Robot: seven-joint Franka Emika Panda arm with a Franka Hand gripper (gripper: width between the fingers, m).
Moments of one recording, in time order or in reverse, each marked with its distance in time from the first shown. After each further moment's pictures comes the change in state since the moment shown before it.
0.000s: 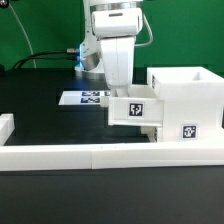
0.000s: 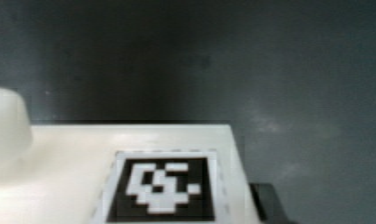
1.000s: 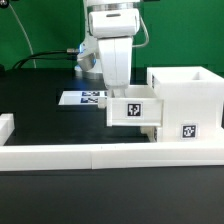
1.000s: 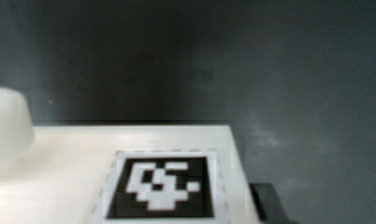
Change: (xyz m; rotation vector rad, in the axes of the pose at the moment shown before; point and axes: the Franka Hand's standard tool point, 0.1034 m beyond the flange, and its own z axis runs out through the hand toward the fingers) arm -0.006 0.000 0.001 -0.005 -0.005 -0.025
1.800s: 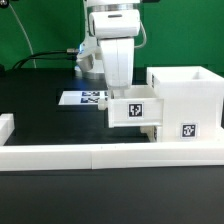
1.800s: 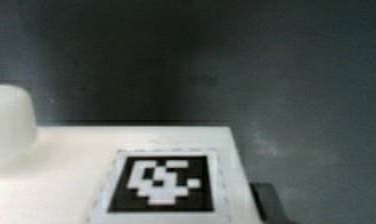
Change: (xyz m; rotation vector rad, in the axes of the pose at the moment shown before) arm -0.002 0.001 0.001 -0.002 -0.011 -0.047
